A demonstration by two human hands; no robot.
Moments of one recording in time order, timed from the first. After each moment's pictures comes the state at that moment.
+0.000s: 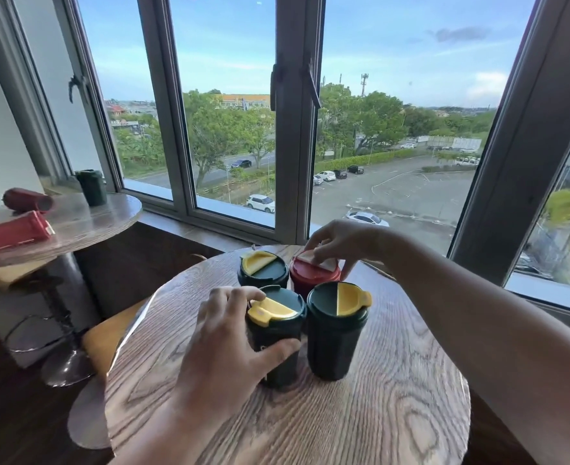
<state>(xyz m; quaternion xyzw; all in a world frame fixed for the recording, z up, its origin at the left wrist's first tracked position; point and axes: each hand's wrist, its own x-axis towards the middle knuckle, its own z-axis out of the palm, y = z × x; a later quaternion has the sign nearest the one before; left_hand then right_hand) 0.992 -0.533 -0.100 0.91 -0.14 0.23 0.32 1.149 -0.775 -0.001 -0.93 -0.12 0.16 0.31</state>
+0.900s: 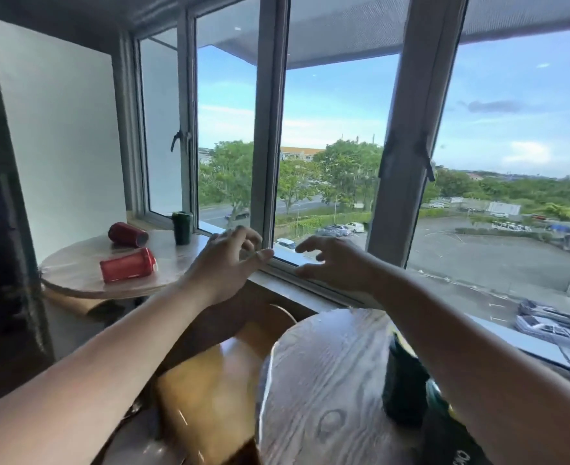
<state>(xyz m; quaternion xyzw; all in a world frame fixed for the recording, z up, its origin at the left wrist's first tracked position) 1.147 -0.264 0.018 0.90 -0.15 0.24 0.33 1.172 -0.507 0.054 -0.93 -0.28 -0.11 0.20</state>
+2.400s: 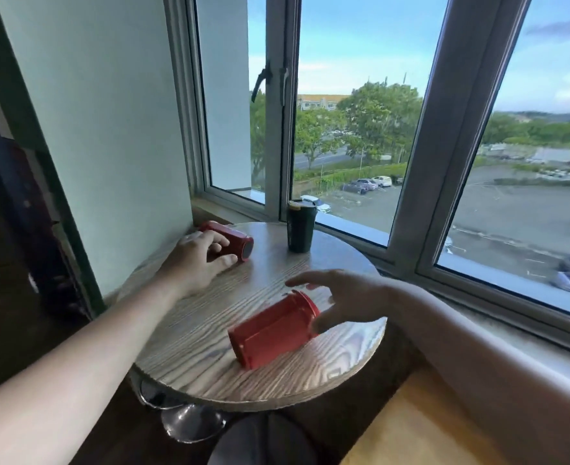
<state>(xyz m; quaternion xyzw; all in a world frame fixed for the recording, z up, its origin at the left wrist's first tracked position) 1.533 0.262 -0.078 0.94 -0.03 0.20 0.27 1.529 -0.050 -0.053 -0.92 -0.31 0.15 0.18</state>
